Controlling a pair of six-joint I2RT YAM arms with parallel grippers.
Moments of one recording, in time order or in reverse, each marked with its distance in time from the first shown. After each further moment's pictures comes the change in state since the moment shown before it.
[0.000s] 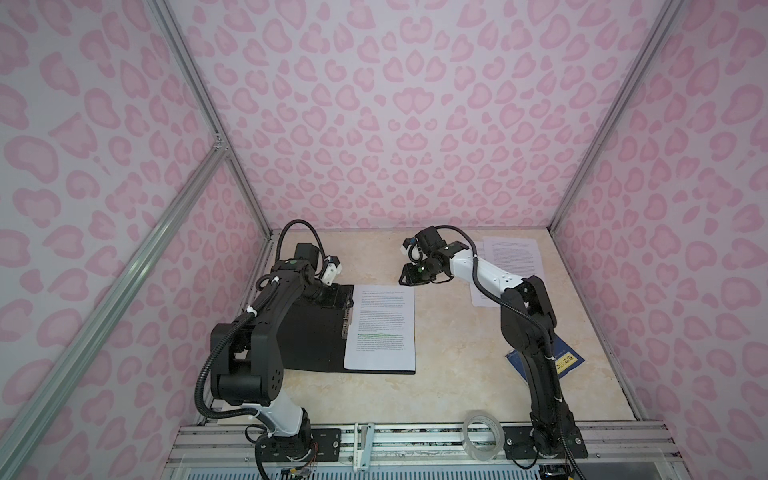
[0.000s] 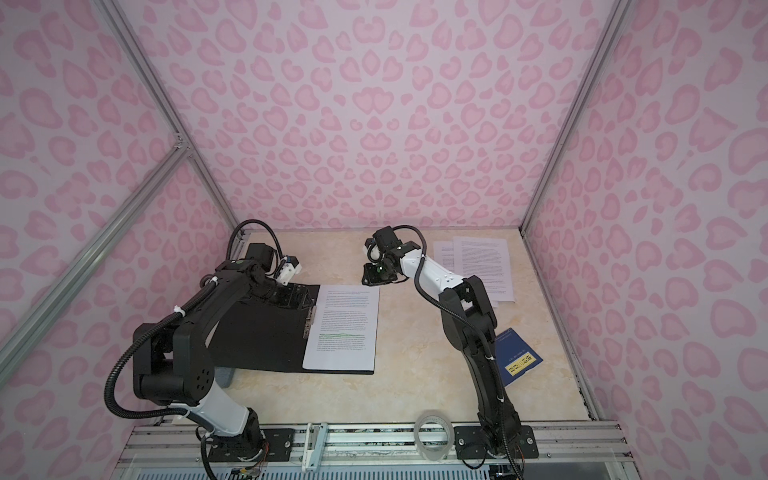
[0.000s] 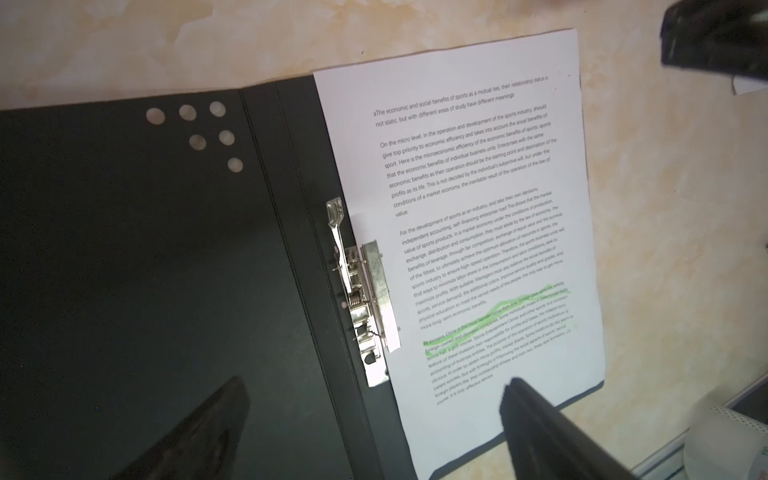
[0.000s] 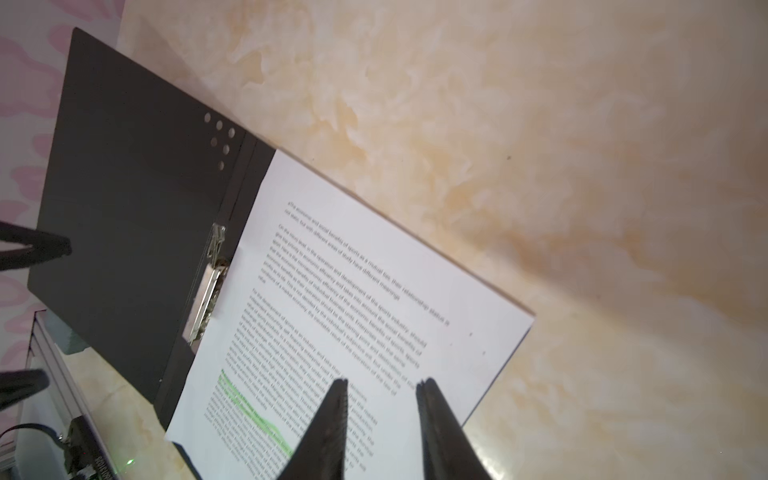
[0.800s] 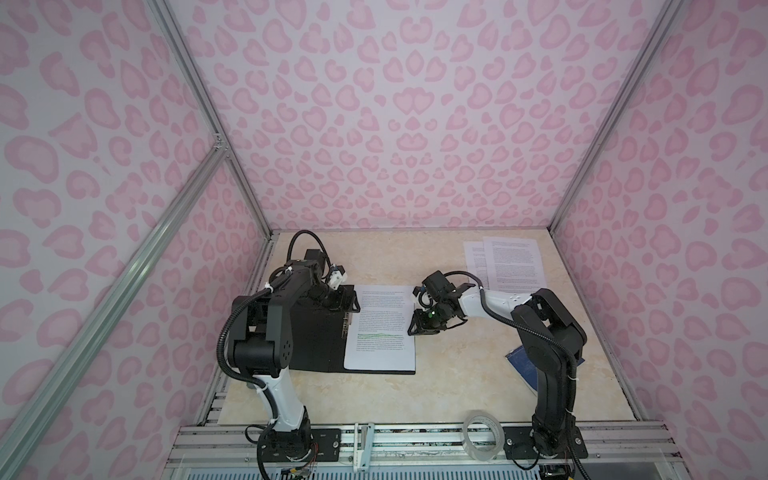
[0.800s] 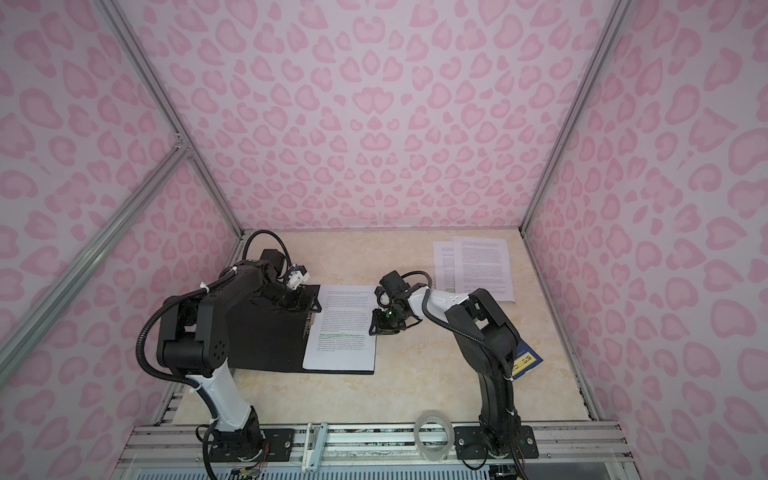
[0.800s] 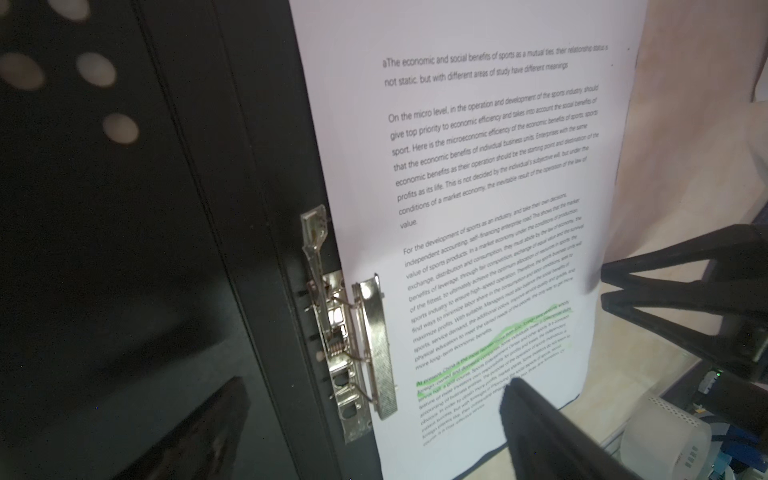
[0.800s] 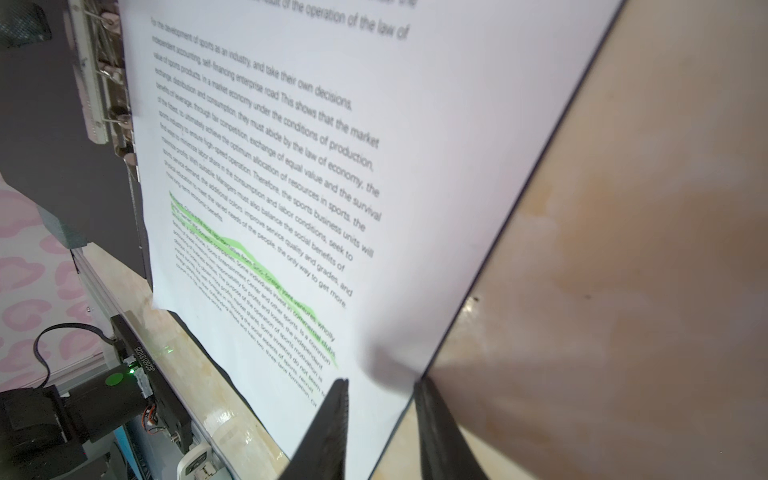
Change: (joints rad) left arm 0.000 0.218 0.058 0.006 0.105 -0.068; right arm 0.098 -0.306 -0.733 0.233 -0.105 0.211
